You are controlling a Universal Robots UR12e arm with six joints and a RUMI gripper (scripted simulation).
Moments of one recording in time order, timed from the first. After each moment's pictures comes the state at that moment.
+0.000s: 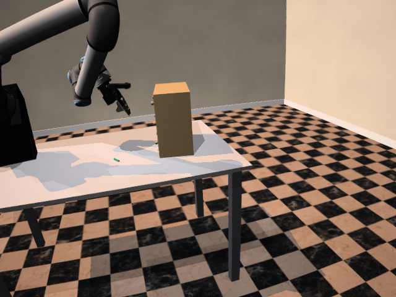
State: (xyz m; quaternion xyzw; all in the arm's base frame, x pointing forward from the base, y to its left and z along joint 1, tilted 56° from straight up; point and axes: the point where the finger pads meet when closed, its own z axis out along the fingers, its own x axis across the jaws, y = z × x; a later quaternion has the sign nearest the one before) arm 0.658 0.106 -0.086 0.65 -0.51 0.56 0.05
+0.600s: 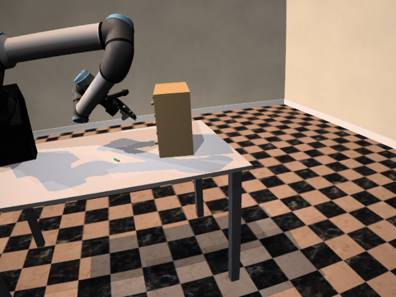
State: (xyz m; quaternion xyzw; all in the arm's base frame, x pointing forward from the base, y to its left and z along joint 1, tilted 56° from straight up) arm 0.693 0.085 -0.097 0.65 -0.43 0.63 -0.04
